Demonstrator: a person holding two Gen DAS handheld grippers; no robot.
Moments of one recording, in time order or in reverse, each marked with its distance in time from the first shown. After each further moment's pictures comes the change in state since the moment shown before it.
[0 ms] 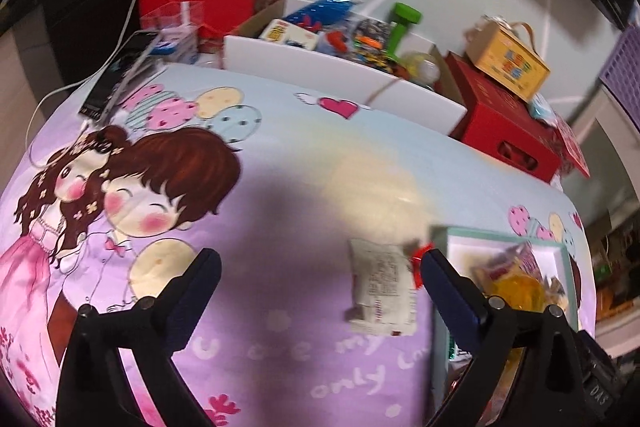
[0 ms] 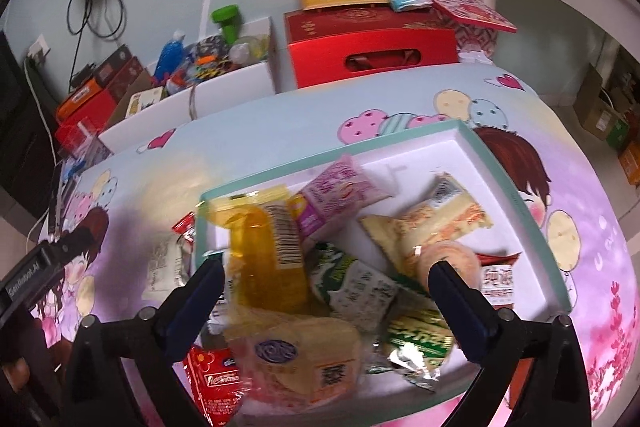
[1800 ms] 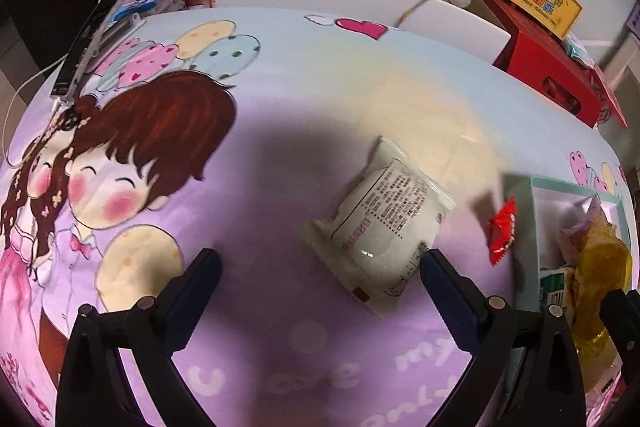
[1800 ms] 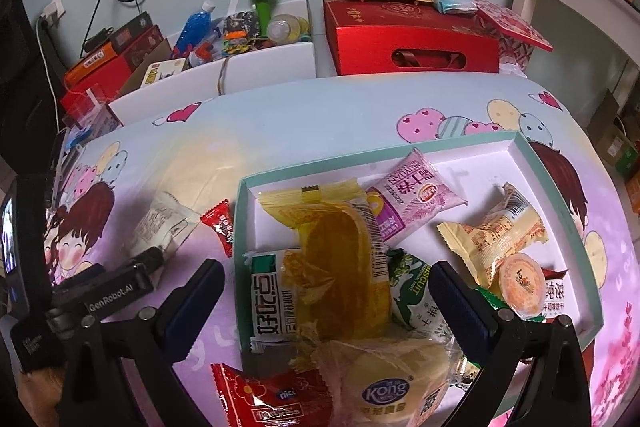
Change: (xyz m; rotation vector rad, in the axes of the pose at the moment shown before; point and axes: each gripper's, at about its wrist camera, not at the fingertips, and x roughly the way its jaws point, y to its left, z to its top) left arm 0.077 0.009 -0.013 0.103 0.175 0.091; right arm 0.029 0.056 0.001 -0.090 0.018 -0.002
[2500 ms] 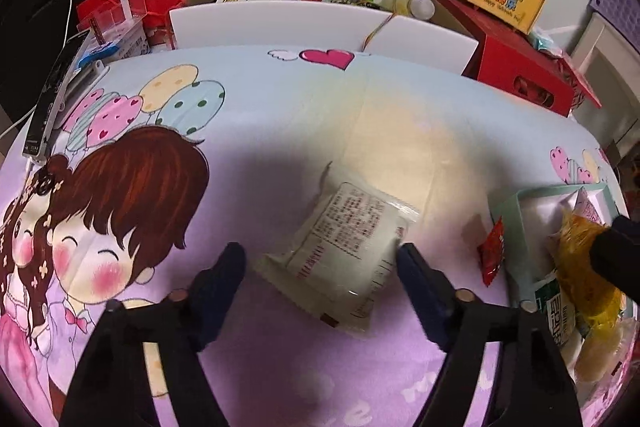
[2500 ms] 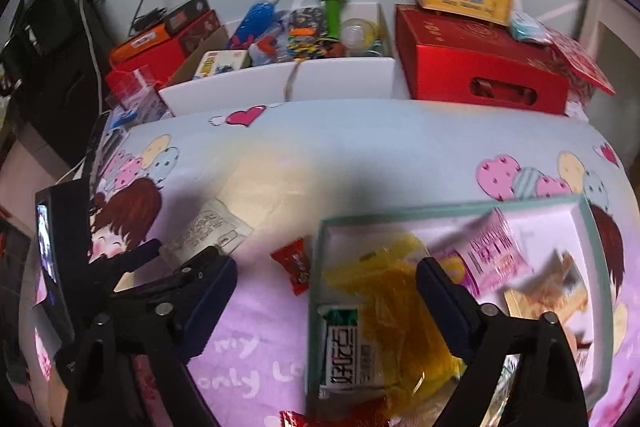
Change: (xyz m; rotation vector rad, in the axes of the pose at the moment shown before) left arm 0.002 -0.002 0.017 0.124 -0.086 -0.091; right arm 0.012 0.046 0.042 -0.145 0.031 0.161
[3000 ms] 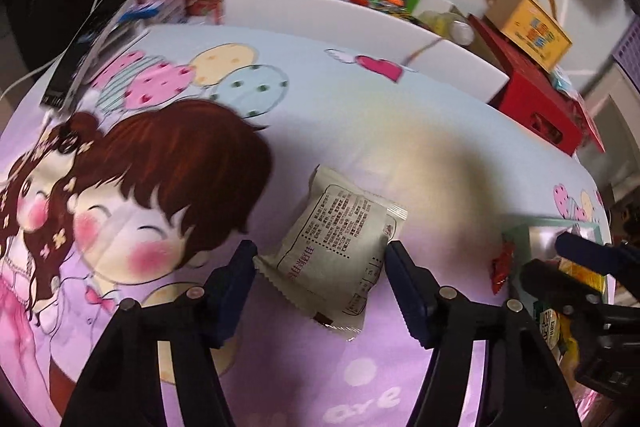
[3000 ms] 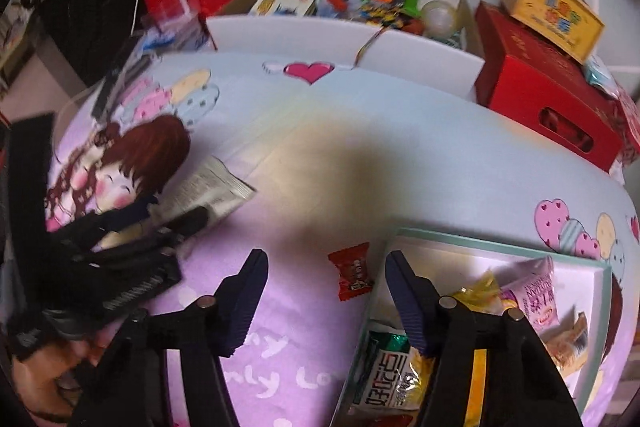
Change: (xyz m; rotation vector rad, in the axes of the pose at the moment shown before) left arm -0.010 0.046 0.001 -0.165 0.033 -0.022; right arm 0.041 0.054 0.009 -0.245 0.165 0.010
